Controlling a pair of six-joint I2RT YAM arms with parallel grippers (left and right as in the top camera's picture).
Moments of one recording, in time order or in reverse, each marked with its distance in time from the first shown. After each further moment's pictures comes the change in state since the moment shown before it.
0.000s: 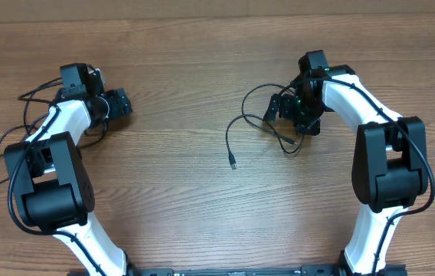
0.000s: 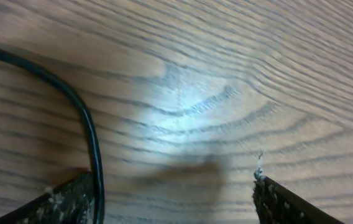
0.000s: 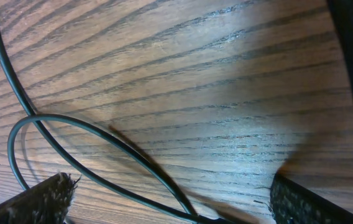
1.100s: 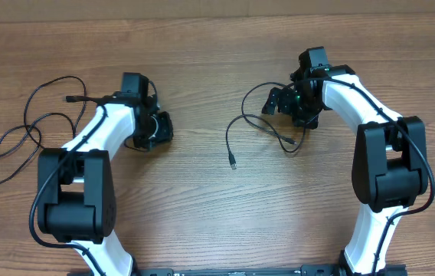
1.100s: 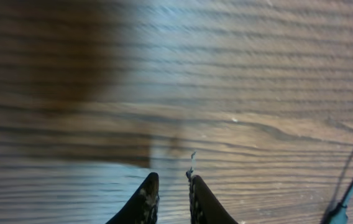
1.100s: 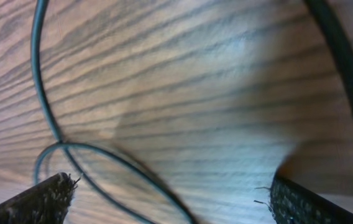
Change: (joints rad) left arm -0.304 -0.107 -0.084 -0.315 0.071 -0.151; right arm 0.000 0.000 0.000 0.091 -0.024 0.027
